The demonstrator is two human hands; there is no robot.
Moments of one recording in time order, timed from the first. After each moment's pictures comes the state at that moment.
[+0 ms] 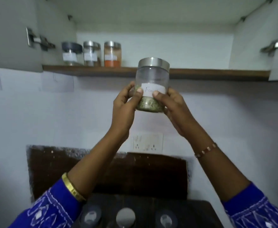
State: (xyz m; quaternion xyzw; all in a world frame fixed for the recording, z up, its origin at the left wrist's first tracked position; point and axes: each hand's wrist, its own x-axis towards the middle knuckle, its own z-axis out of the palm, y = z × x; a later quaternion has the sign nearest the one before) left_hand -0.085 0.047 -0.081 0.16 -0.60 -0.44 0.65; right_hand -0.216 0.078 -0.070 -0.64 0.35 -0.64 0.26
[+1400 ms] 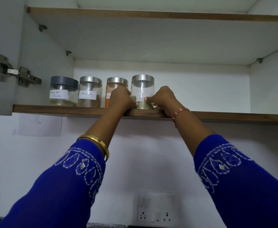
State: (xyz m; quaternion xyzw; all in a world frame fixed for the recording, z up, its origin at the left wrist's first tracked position) left_hand -0.082 -0.187 0.081 0.43 -0.72 -0.05 0.54; right_hand -0.214 -0.171 0.095 -0.58 0.59 -0.55 -0.03
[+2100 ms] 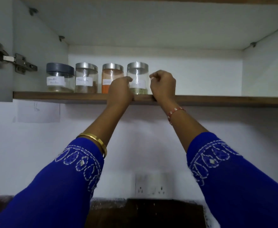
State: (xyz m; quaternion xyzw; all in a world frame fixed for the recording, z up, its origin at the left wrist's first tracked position) left_hand -0.087 -0.168 0.049 0.38 -0.72 0.06 0.58; right_hand -0.202 -0.135 0.063 -0.54 0.48 -0.67 -0.16
